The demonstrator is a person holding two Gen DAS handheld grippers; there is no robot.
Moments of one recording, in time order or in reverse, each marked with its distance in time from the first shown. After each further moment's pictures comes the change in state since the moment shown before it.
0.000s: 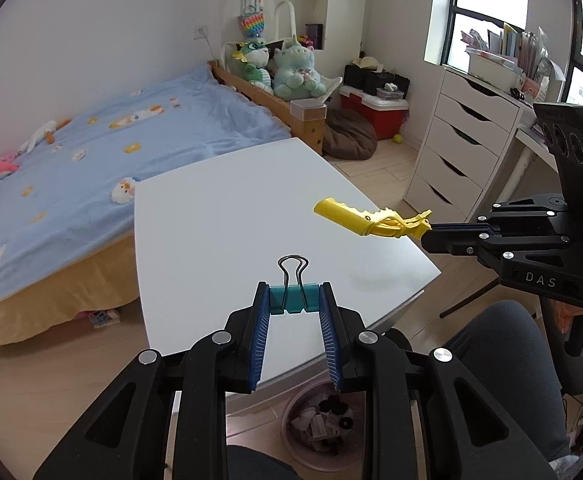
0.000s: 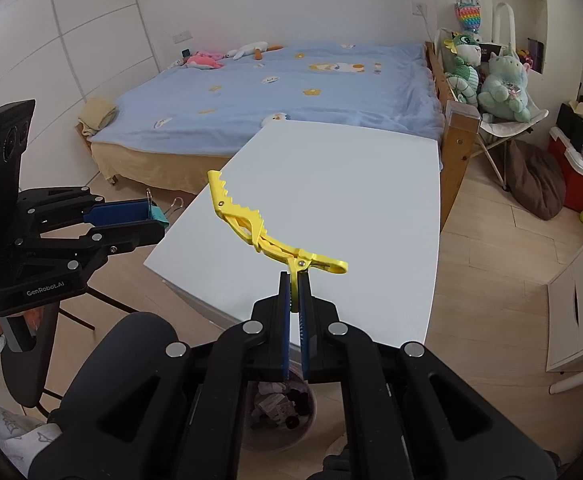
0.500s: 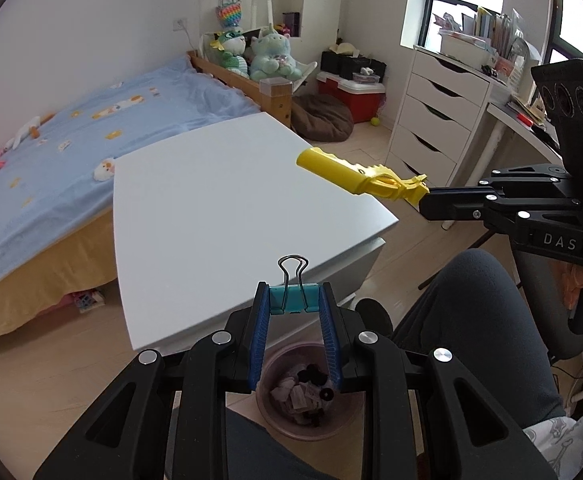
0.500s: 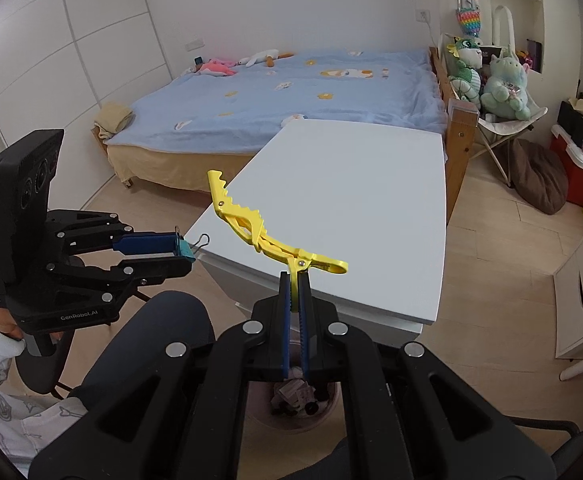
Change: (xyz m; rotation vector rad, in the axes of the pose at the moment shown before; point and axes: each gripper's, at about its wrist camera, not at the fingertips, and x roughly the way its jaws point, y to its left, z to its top) left arm -0.016 -0.033 -0.050 0.034 0.046 -0.067; right arm -0.041 0.024 -0.041 0.008 -0.028 0.032
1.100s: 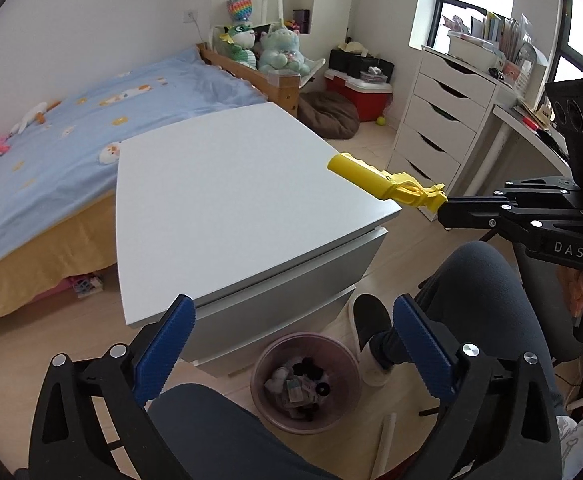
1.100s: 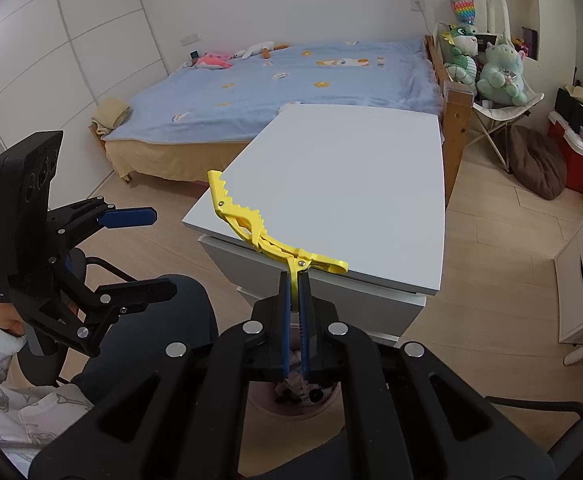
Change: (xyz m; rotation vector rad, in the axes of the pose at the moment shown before) left arm 0.000 0.006 -0.014 -0.047 -0.004 0.018; right arm 0.000 -0.001 -0.018 0.024 0.026 -0.002
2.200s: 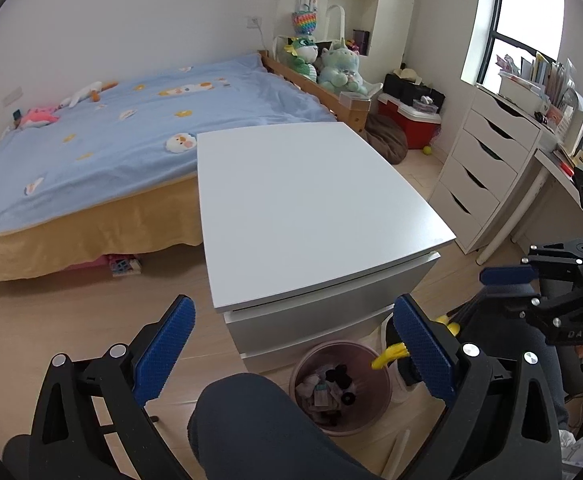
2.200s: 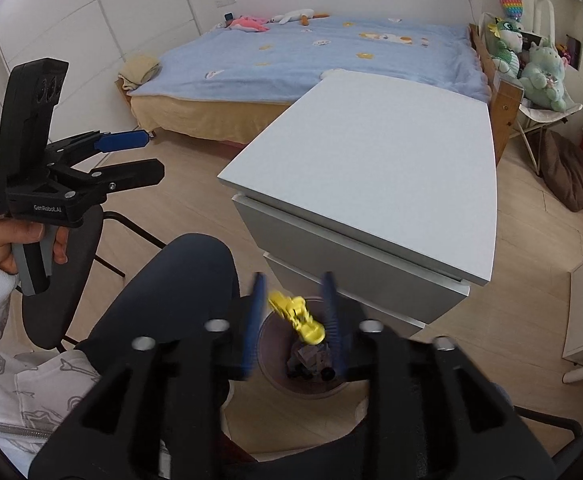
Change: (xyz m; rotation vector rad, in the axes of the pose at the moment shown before) left arm -0.036 0.055 -0.012 -0.141 -0.056 0.116; right arm 0.028 0.037 -0.009 -0.098 0.117 0.071
